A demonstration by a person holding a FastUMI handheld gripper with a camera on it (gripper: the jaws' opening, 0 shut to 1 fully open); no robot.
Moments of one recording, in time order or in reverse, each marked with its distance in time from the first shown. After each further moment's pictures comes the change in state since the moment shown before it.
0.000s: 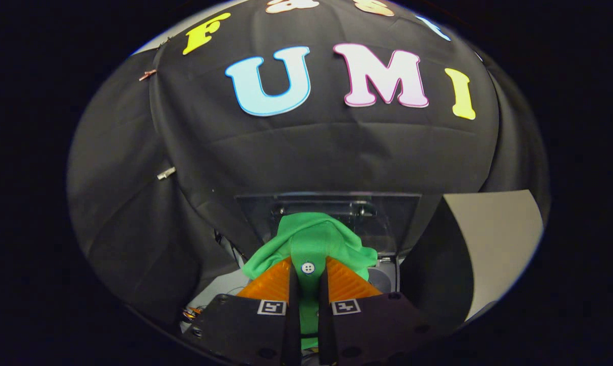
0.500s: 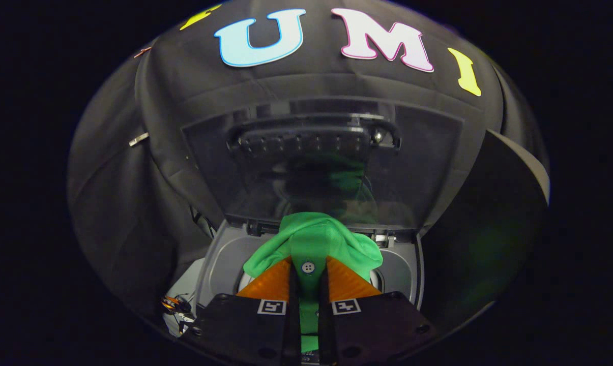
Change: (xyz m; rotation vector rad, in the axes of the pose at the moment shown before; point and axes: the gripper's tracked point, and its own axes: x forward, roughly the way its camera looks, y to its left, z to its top) arm 0.115 -0.031 -0.097 -0.031 0.106 -0.065
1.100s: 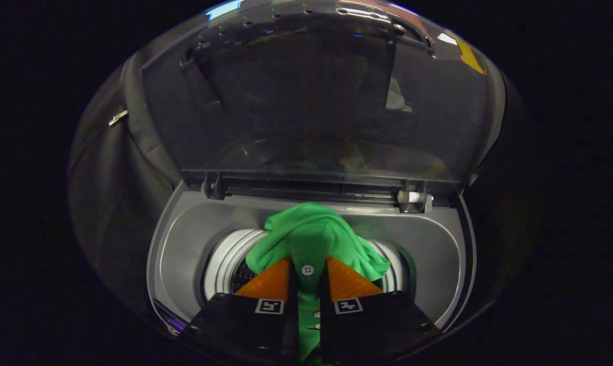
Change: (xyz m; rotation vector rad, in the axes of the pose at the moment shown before) arm 0.071 -0.010 -0.074 0.003 0.124 -0.048
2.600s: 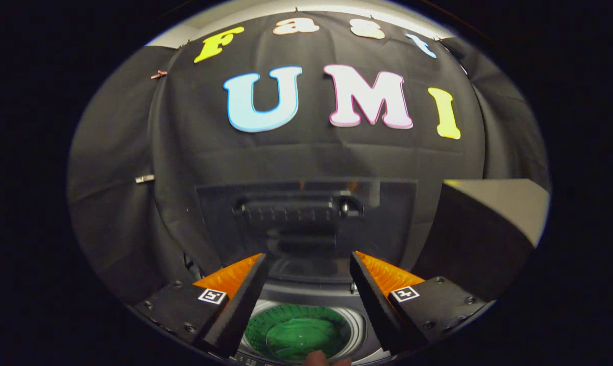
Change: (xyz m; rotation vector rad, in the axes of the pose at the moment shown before) arm -0.173 -0.008 0.155 0.003 -0.661 0.045
